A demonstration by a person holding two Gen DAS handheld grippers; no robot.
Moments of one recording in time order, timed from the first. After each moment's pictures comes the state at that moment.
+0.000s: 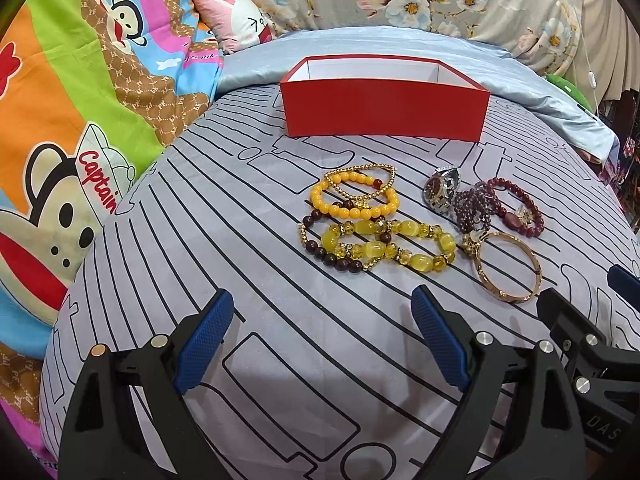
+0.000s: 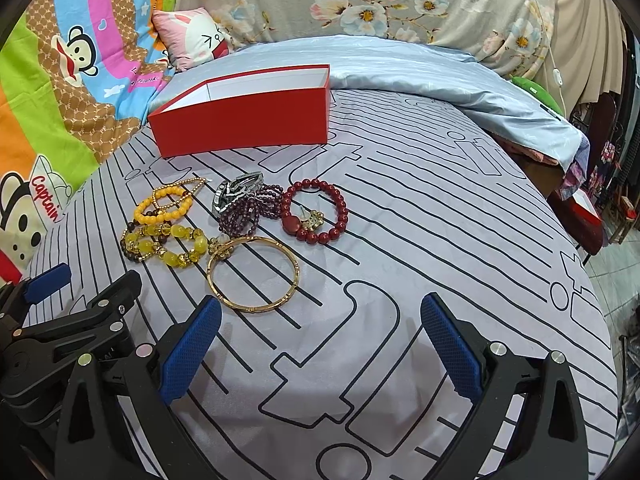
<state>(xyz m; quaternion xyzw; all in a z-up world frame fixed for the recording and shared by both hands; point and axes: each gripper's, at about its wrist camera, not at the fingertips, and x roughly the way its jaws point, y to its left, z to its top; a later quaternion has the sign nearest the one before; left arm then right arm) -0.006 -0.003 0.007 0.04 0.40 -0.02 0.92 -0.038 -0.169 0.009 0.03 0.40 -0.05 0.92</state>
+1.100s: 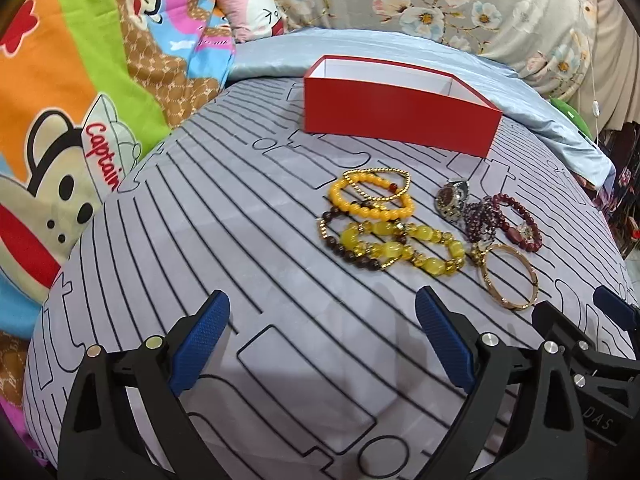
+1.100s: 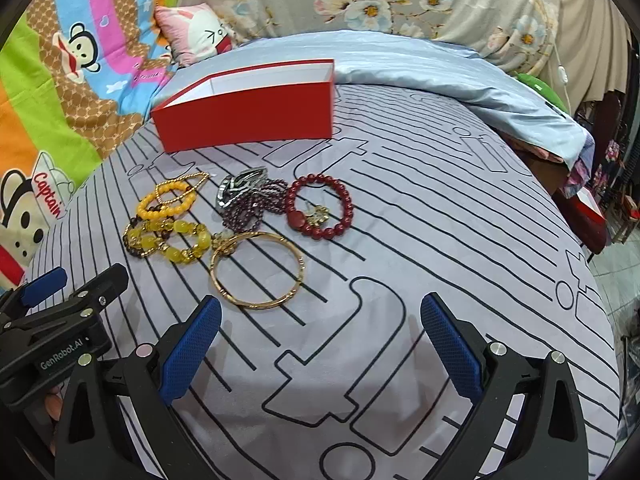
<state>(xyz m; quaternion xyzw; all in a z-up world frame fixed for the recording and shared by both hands) -0.009 0.020 0.007 -0.01 0.40 -0.02 0.92 -0.035 -0.168 0.006 0.03 0.41 -0.04 0.91</state>
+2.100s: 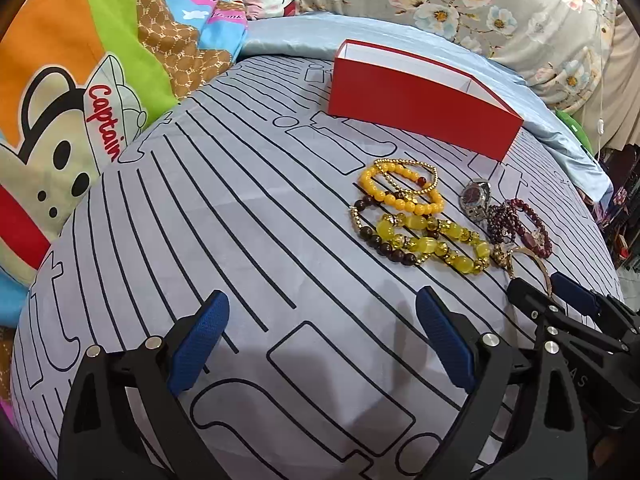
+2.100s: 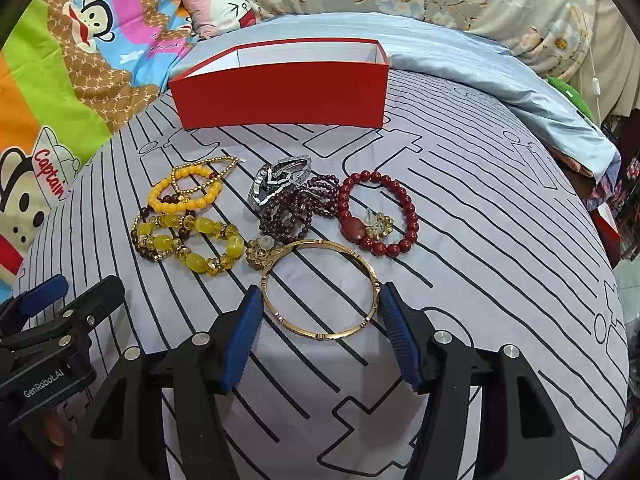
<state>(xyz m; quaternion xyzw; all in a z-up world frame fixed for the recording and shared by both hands) -0.001 0.046 -0.004 -0.06 0.43 -0.03 0.90 0.000 -0.139 -0.004 0.00 0.44 -0.01 0.90</state>
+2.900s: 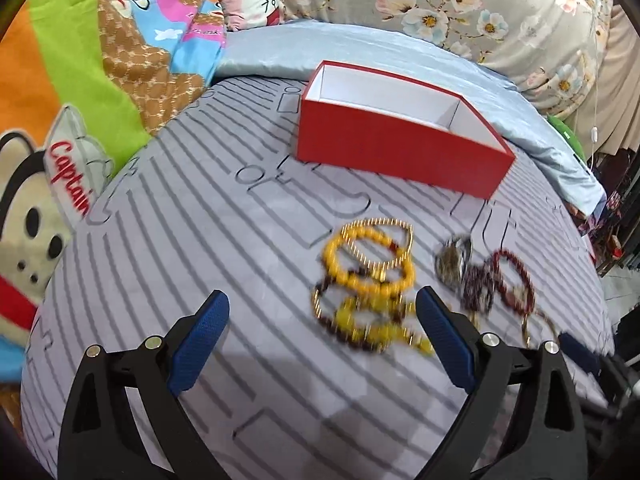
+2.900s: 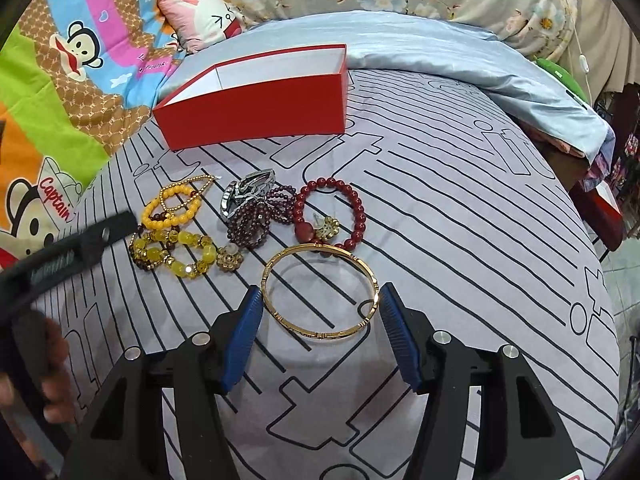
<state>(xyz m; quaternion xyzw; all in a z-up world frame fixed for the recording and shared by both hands) 0.054 0.028 0.024 -0.06 0.42 -0.05 0.90 -0.009 -0.178 0.013 0.05 0.44 -0.01 0.90</state>
